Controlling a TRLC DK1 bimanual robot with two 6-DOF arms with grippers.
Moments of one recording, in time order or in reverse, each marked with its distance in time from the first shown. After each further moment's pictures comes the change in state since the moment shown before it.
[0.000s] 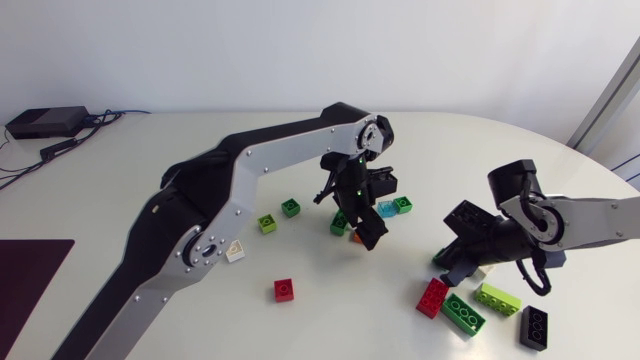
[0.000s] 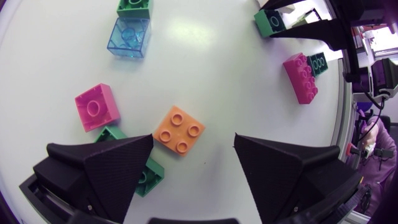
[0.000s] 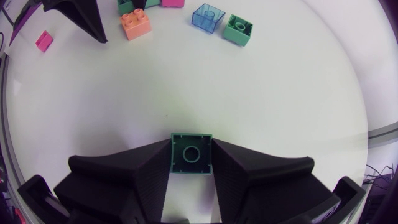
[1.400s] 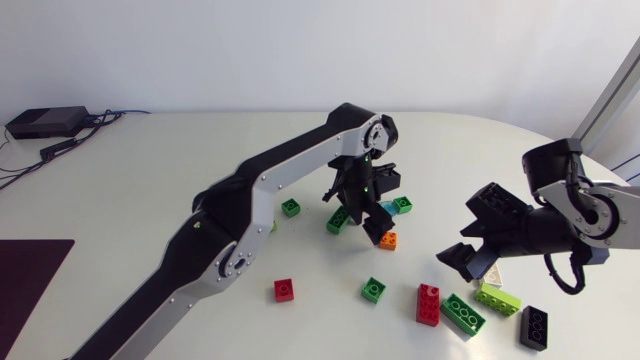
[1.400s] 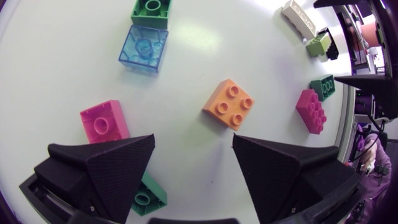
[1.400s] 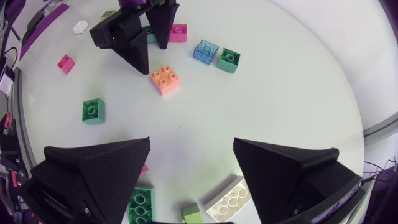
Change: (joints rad) left arm -0.003 0.207 0.381 -0.153 -0.001 -0.084; right arm -0.037 -0.233 0.020 -0.174 -0.098 0.027
